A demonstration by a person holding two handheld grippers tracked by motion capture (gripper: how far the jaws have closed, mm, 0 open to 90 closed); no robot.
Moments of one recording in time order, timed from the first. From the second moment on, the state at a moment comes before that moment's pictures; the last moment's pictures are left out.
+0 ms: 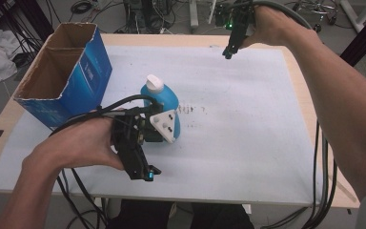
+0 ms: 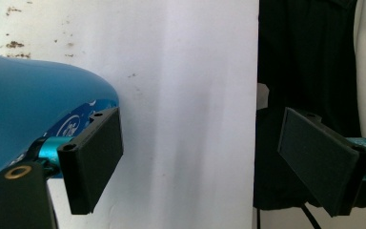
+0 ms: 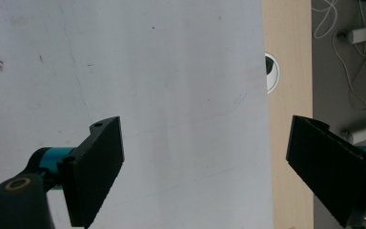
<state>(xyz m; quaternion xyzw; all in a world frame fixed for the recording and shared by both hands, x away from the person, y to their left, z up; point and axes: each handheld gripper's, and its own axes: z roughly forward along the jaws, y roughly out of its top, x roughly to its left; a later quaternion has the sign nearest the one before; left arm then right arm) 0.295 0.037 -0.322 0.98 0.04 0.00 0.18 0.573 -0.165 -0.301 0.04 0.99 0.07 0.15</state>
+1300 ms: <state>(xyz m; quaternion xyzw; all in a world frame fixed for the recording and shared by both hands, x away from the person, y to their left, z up) 0.320 0.086 -0.296 0.98 0.08 0.01 0.17 0.571 -0.169 -0.303 0.04 0.99 0.06 0.15</state>
